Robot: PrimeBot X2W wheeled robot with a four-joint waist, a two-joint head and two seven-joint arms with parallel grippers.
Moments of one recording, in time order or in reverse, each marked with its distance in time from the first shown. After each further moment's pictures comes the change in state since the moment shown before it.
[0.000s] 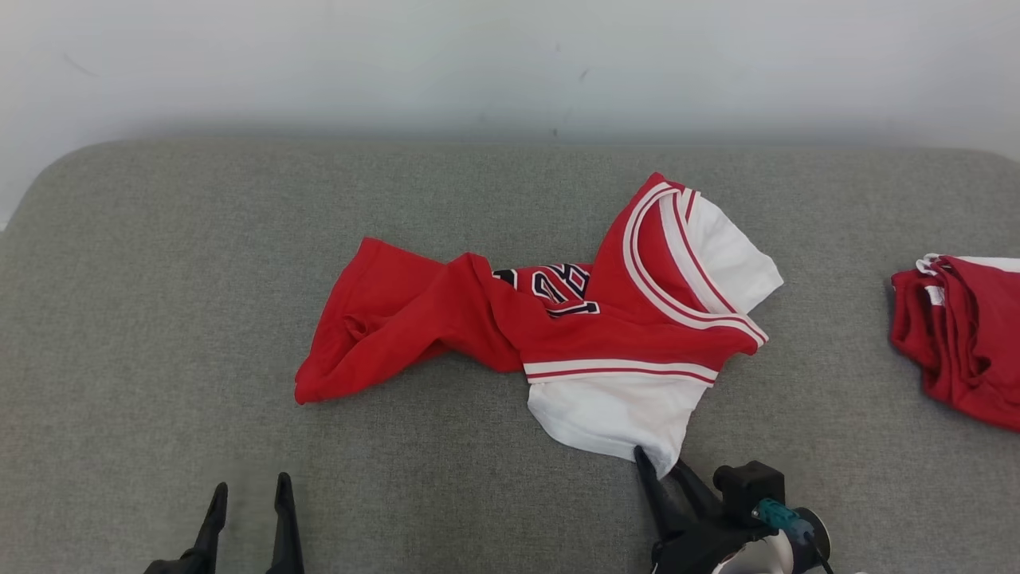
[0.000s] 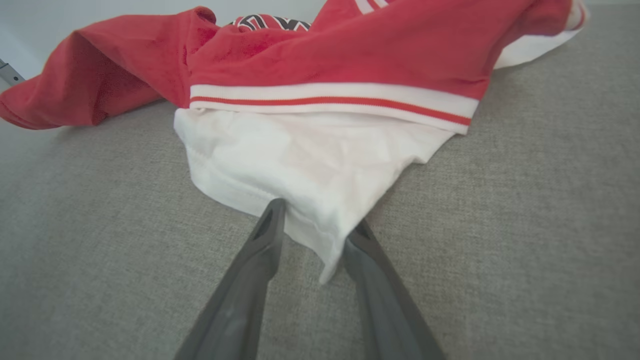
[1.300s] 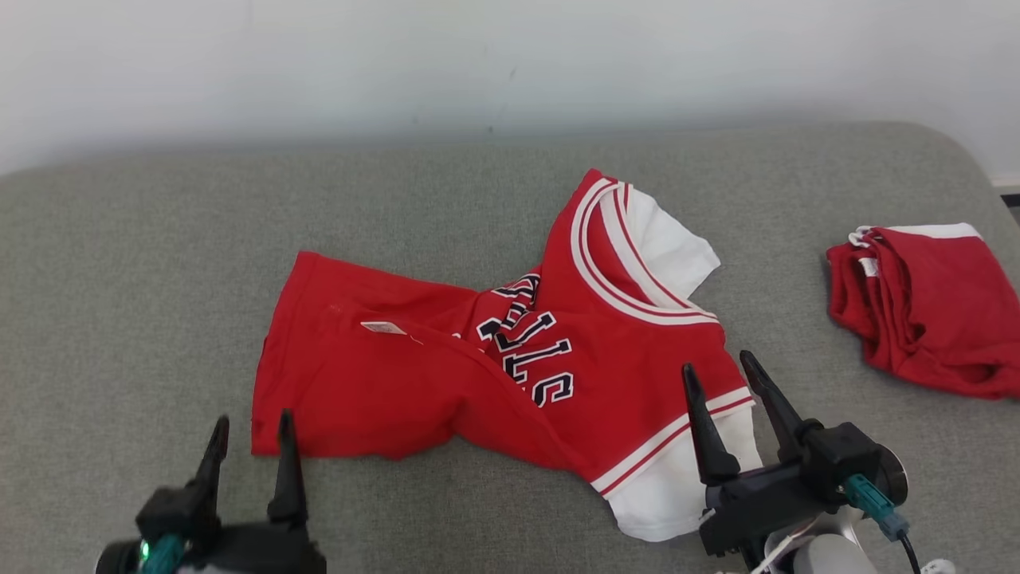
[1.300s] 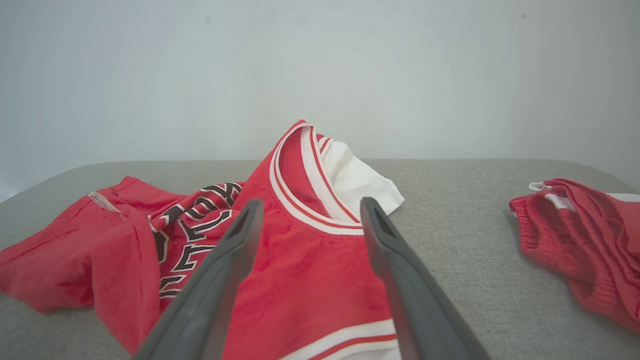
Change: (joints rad) left arm -0.116 0.000 0.018 0.067 0.022 -0.012 0.000; right arm 0.086 -0.045 -0.135 -0.404 -0.074 0.000 0.000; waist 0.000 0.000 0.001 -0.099
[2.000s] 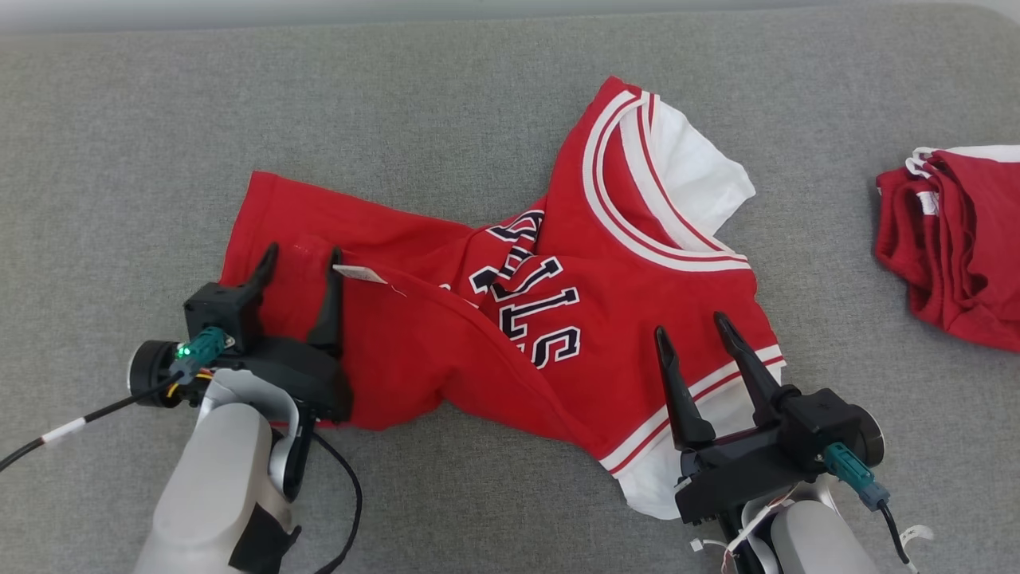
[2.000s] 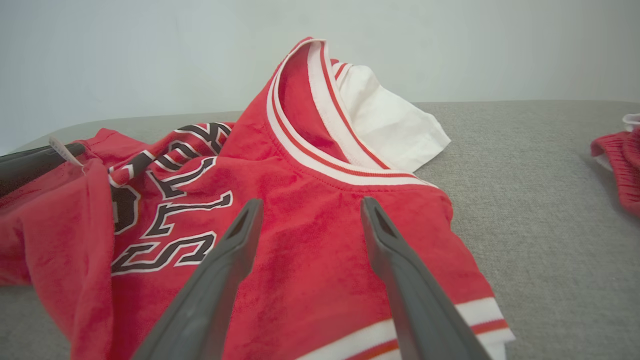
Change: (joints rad) left arm -0.553 0.046 -0.170 0.444 -0.020 -0.055 0.000; right arm -0.078 0.029 0.035 -0.005 -0.015 0.000 0.000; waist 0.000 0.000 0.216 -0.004
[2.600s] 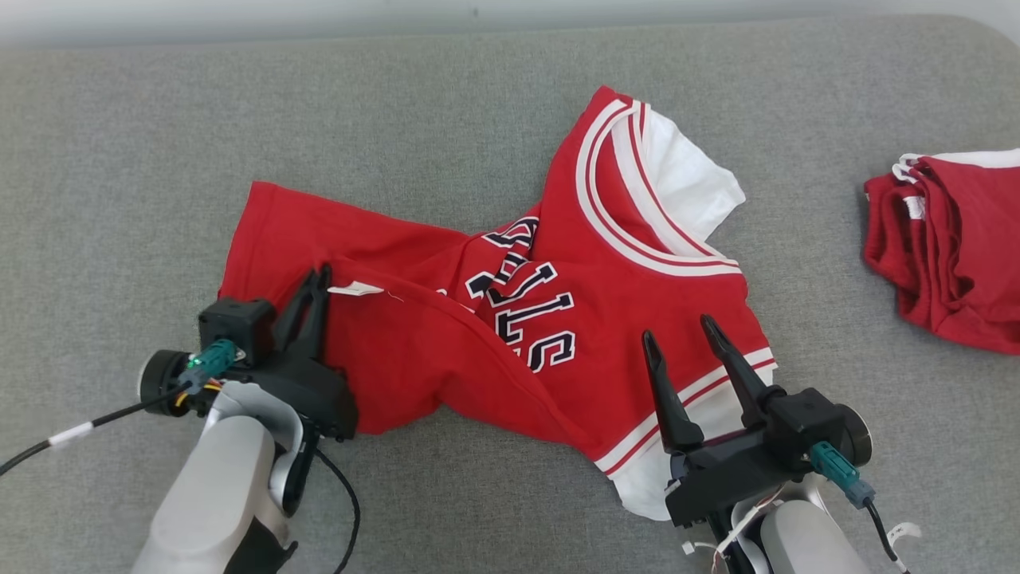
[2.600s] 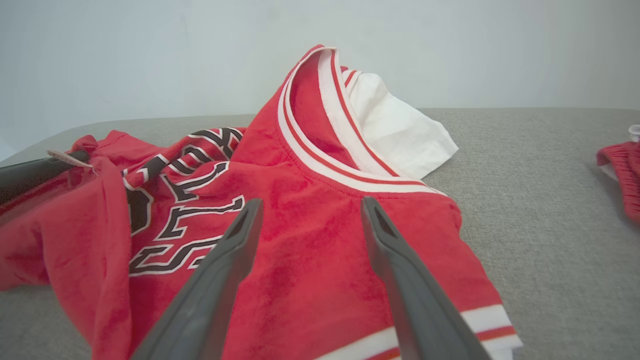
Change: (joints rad) left arm 0.012 0.047 -0.133 0.005 -0.102 -0.001 0.000; right arm -0.012 0.005 0.020 0.024 -0.004 0.000 0.000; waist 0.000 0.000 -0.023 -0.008
